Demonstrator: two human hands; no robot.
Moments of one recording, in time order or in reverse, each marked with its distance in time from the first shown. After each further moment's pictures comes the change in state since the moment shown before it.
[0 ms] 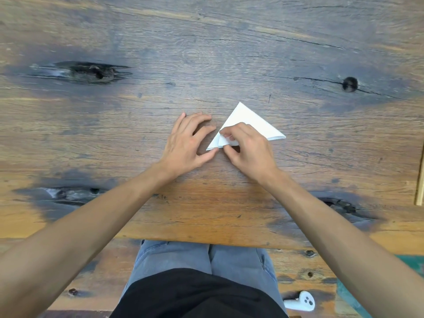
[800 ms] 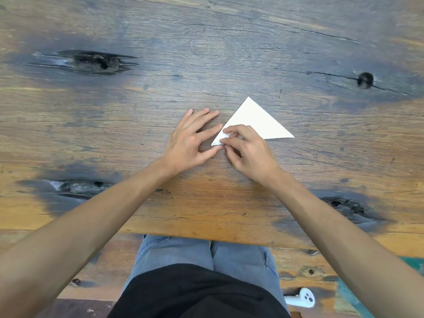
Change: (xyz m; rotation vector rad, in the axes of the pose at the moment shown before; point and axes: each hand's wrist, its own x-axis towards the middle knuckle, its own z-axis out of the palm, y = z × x) left_hand -0.008 -0.005 -0.002 -0.063 0.022 0.024; right_hand -0.003 0.012 0.027 -0.003 0.021 -0.219
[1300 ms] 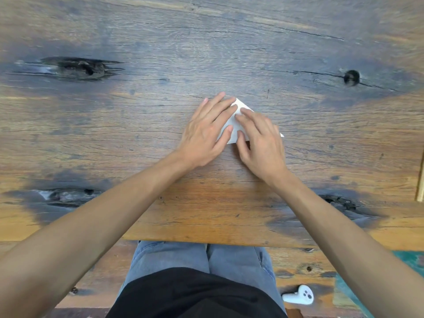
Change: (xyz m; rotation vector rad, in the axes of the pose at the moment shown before) left_hand 0.050 0.045 0.007 -0.049 -0.022 0.014; right_hand -0.008 0.017 -0.020 -0.173 0.213 0.217
